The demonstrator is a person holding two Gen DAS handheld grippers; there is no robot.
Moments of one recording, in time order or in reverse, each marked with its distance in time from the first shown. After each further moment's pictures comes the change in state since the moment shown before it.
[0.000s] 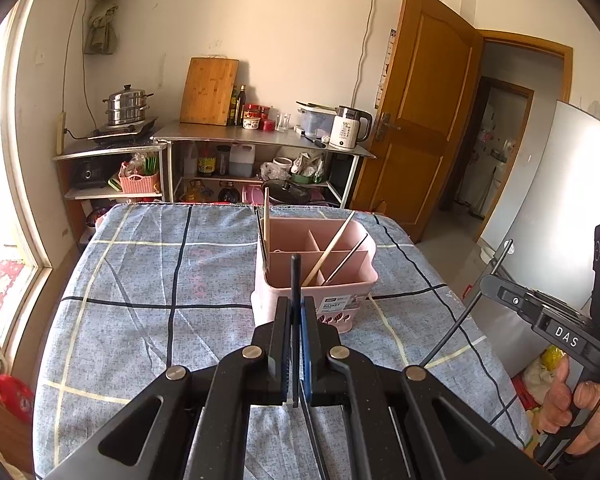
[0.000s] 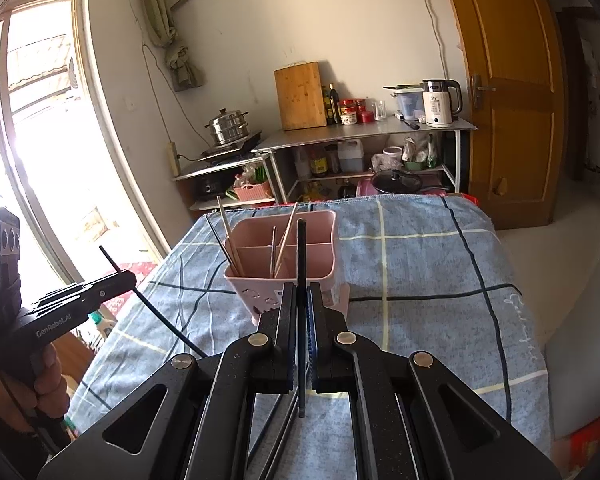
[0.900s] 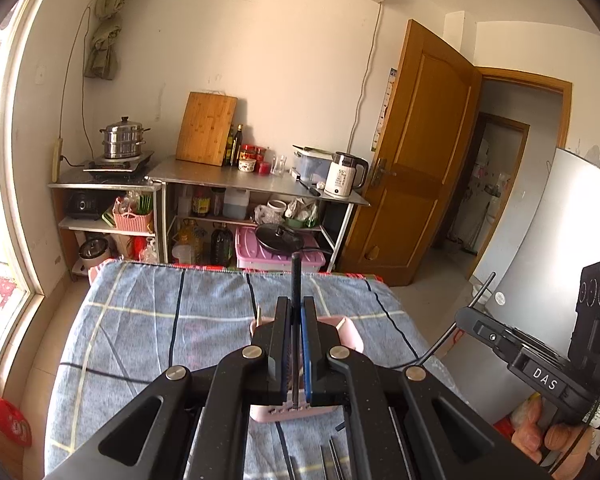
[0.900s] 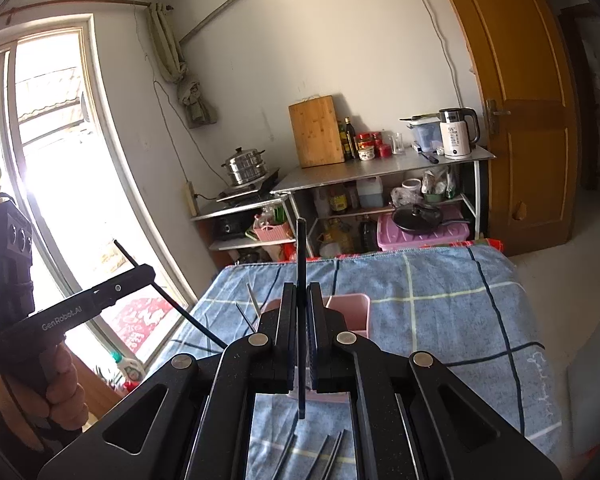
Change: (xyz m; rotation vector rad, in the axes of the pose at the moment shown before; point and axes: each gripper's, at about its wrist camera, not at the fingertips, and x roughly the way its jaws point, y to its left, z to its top) left arm -0.007 0.000 0.102 -0.029 -0.125 -0.025; right arm 0.008 0.017 0.077 0.034 -0.116 0.079
